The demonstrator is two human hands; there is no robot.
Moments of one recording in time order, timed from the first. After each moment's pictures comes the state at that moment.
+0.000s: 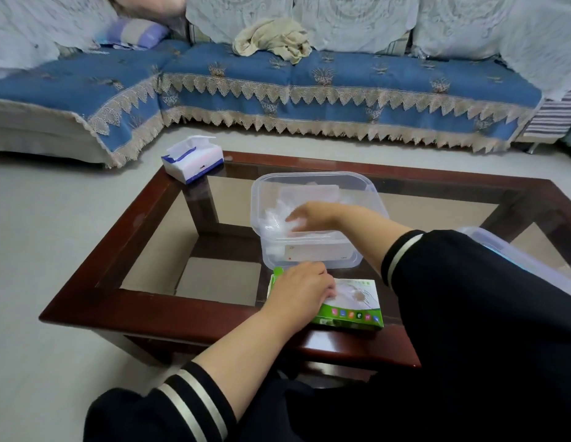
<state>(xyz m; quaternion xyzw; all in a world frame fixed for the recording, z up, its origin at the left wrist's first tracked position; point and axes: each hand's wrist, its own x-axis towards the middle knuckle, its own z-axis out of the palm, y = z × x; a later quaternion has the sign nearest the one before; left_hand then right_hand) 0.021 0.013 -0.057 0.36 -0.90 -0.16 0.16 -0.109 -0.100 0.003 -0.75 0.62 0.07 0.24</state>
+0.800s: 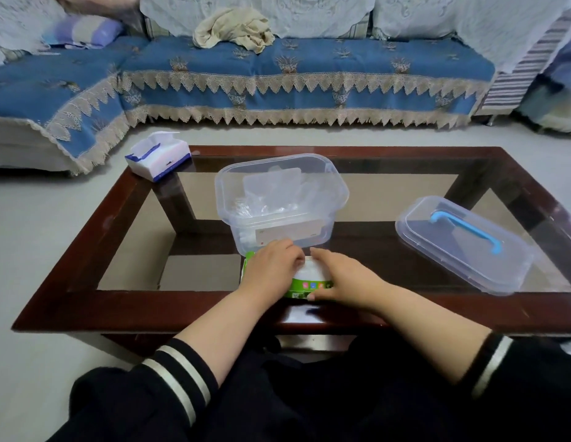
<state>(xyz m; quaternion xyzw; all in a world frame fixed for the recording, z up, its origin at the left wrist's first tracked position) 0.013 0.013 -0.058 0.40 -0.89 -0.13 0.18 -0.148 0.083 -0.042 -0.70 0.67 -0.08 0.23</state>
